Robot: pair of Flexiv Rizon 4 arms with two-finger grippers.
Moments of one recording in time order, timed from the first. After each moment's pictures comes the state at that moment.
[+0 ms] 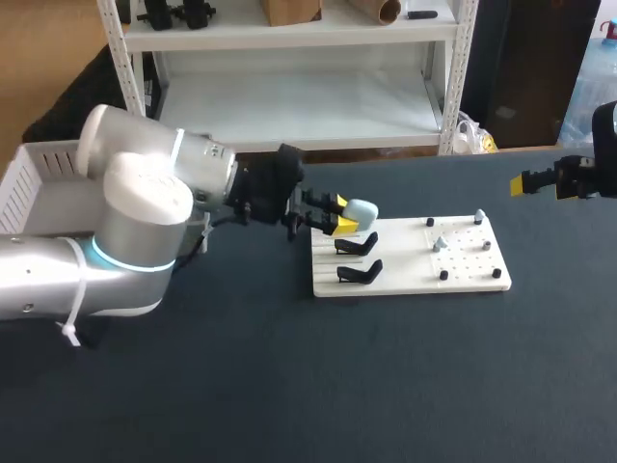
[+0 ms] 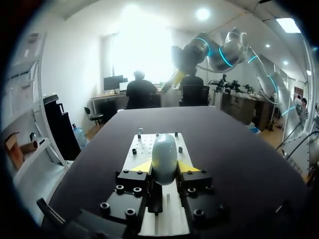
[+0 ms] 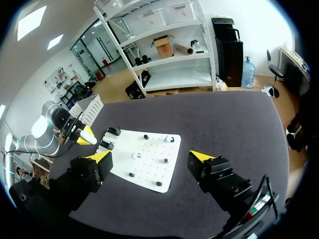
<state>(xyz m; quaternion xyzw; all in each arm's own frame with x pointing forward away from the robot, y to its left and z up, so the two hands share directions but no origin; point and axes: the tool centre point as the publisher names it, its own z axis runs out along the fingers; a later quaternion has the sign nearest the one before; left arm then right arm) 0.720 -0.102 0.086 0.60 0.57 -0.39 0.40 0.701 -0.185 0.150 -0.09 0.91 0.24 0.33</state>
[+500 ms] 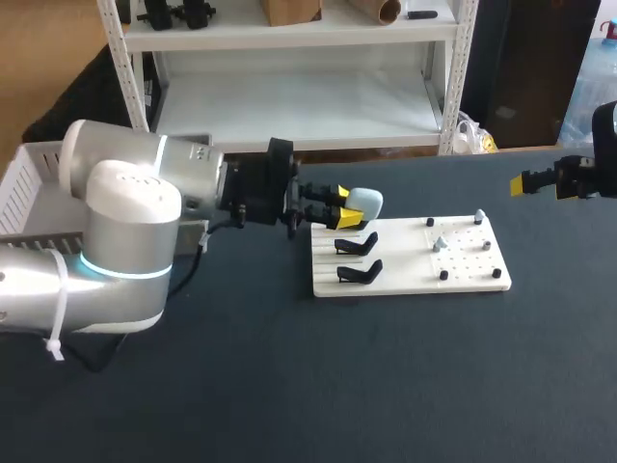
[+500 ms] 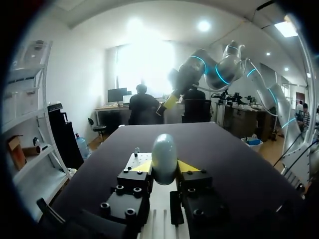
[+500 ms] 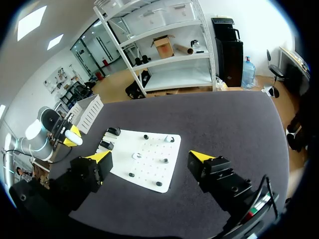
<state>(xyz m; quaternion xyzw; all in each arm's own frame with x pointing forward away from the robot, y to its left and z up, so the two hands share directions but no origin) 0.696 -0.105 0.120 0.57 0.56 -0.41 0.44 0.701 -0.185 0.150 -0.09 0.91 0.24 0.33</state>
